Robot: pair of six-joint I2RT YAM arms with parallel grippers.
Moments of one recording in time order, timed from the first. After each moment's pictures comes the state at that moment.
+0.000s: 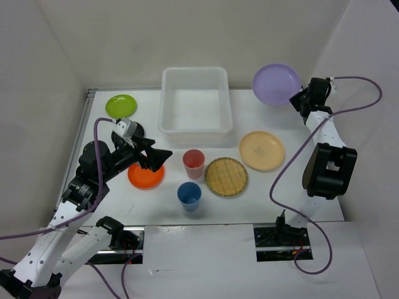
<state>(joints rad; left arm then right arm) -0.42 0.68 0.81 -0.21 0.35 -0.32 -0.24 1.77 1.38 -0.15 -0.01 0.75</state>
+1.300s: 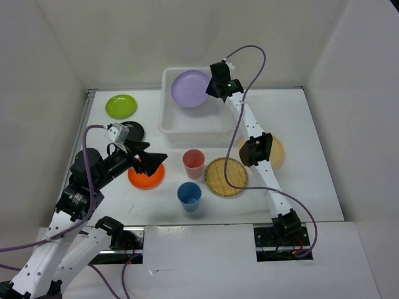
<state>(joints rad) -0.40 0.59 0.80 -0.25 0.34 -0.33 0.39 2.83 3.08 -0.87 0.20 0.64</state>
